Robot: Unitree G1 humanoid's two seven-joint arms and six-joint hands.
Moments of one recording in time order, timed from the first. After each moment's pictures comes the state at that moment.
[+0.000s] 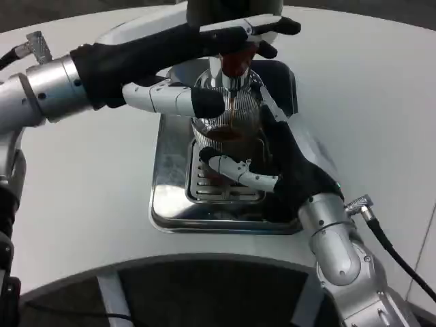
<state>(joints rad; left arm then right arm) -1.17 0.57 -0.02 0.95 -0.15 -0.91 -1.07 -0.59 -0.07 0.22 0.19 -0.48 0.17 -0.10</state>
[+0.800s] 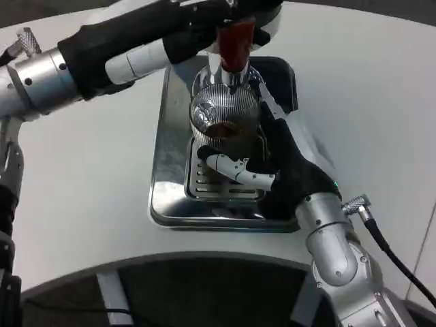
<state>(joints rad) -1.17 0.55 0.06 0.89 -0.27 -0.61 -1.16 -0.59 -0.05 0.22 0.18 -0.49 0.17 -0.12</state>
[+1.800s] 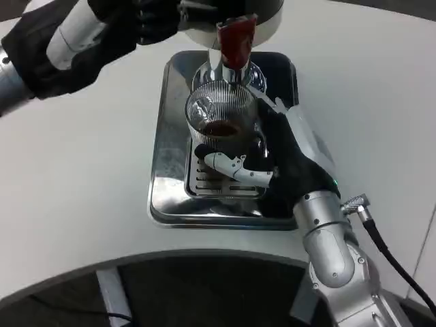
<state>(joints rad) -1.00 0.62 0.21 0.58 -0.39 -0.27 -1.17 -0.58 -0.04 0.23 0.14 -0.50 0.17 -0.15</state>
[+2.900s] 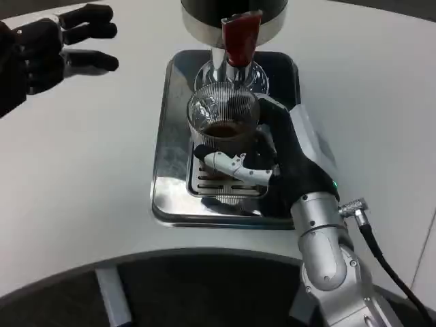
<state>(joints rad) -0.65 0.78 0.38 0.41 -0.42 -0.18 -1.03 -0.58 -0.01 0.24 0.15 -0.52 0.18 -0.23</state>
